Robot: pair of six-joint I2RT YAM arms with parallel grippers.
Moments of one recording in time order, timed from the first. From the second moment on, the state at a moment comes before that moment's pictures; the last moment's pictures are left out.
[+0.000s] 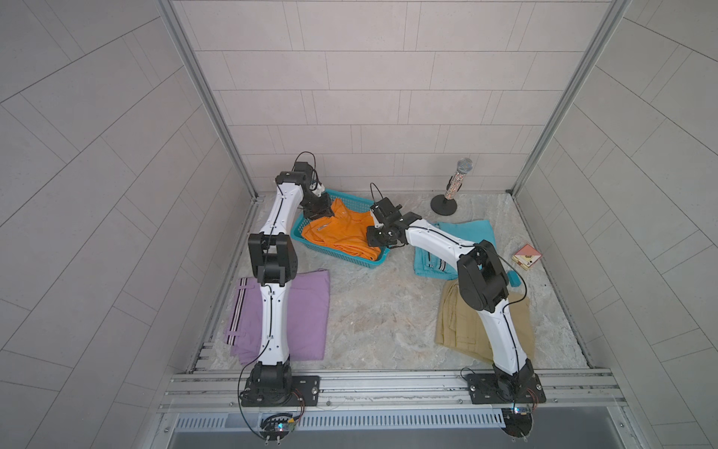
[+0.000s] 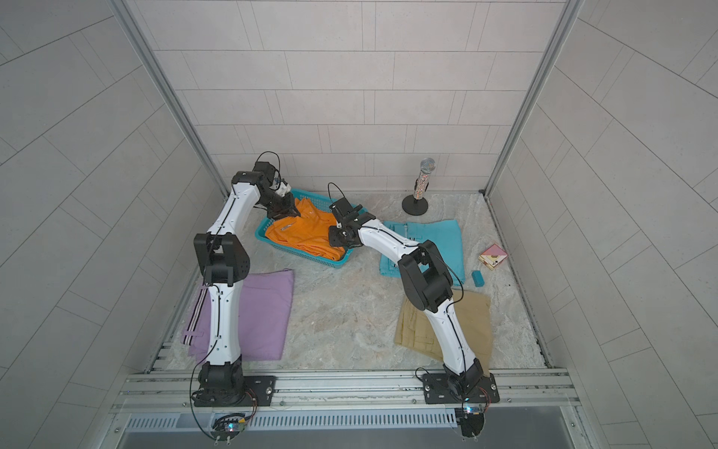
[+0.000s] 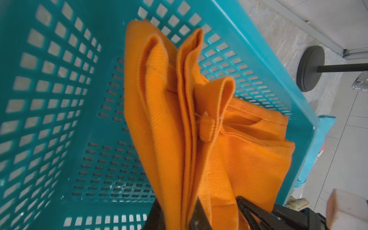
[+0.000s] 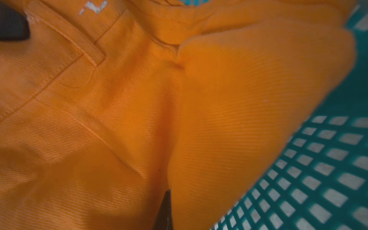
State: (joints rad) left arm -0.03 2.42 2.41 -1.23 0.47 -0.24; right arm 0.60 2.23 1.90 -0.61 -0.04 0.48
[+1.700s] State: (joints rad) left arm -0.03 2.30 2.13 -1.10 0.25 -0.34; right arm 0.51 2.55 2.47 -1.06 -0.11 0.25
